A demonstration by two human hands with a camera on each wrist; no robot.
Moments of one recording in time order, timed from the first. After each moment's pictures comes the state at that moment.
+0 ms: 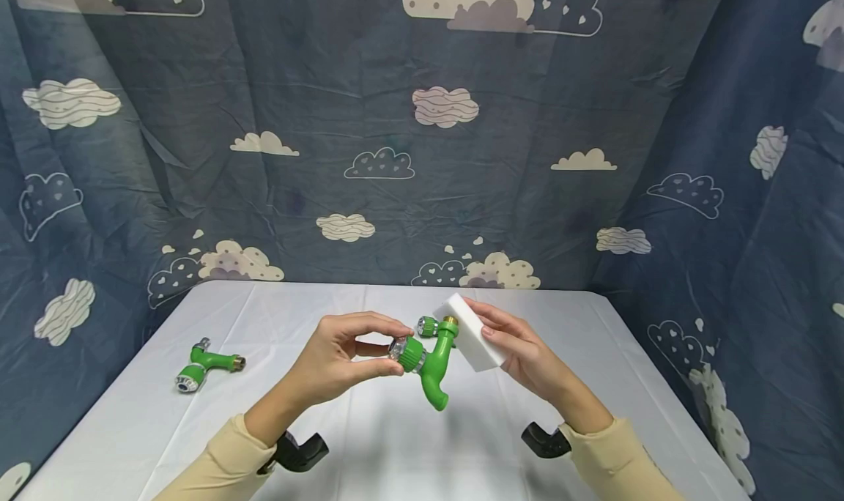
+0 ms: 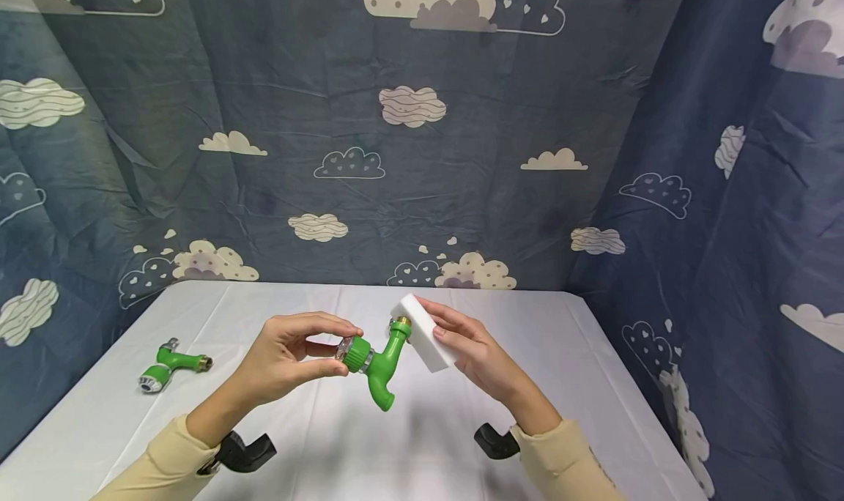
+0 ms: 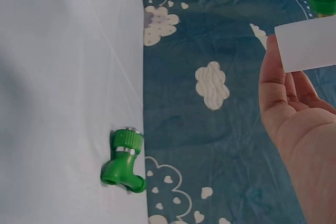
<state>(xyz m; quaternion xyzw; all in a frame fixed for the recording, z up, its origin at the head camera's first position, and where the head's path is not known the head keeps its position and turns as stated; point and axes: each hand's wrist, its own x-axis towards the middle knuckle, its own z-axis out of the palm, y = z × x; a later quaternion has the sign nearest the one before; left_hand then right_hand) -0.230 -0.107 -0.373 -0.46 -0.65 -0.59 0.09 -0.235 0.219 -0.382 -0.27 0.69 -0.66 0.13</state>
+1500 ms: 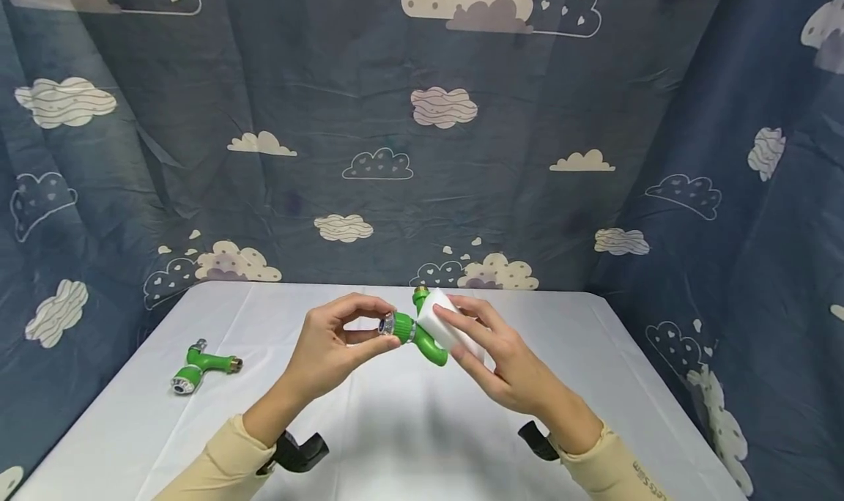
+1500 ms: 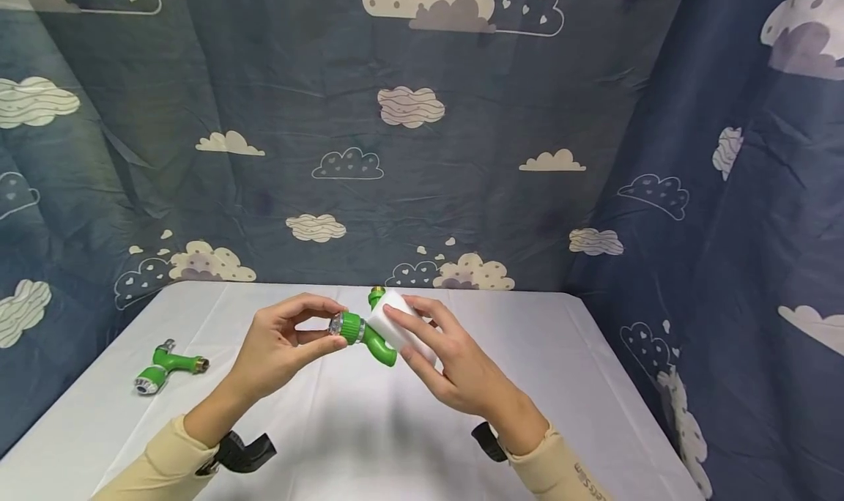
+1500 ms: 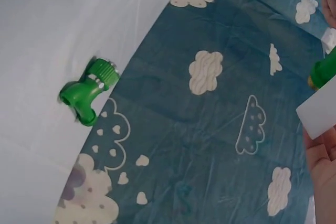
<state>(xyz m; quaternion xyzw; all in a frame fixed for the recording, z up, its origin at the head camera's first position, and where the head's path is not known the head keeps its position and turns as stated) -0.230 -0.103 -0.366 -0.34 -0.68 -0.64 0.13 -0.220 0.187 -0.375 -0.42 0.82 -0.30 -0.24</state>
